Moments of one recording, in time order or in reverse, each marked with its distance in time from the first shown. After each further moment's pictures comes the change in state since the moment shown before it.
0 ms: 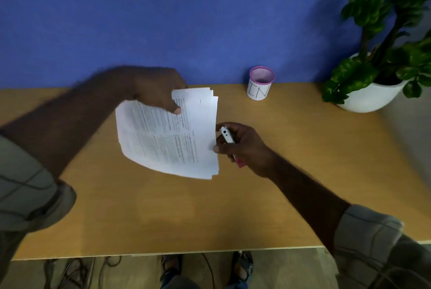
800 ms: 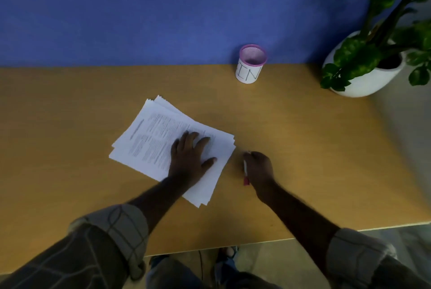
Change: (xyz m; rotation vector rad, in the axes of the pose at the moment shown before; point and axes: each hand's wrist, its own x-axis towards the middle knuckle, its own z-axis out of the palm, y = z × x) left_hand 0.082 0.023 0.300 -0.119 0.383 -0.151; right_hand -0.032 0.108 -0.026 -0.214 0.746 0.493
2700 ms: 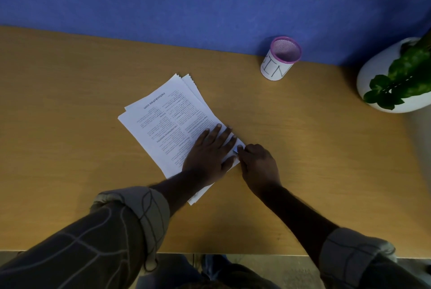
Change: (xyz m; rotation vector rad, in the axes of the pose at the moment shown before) left_hand 0.015 -0.001 0.035 0.143 0.109 0.289; right_hand 0.022 -0.006 0.017 -0.967 -0.090 -0.963
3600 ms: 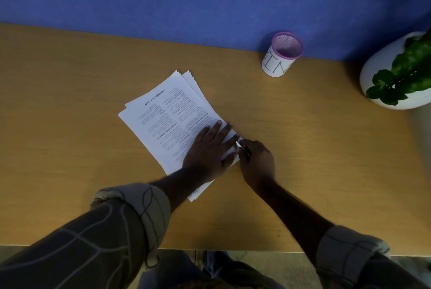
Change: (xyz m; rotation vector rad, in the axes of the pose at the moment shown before) left_hand 0.001 0.000 -0.003 -0.038 -0.014 -0.026; right_hand 0.005 -0.008 0.011 0.332 0.129 0.319
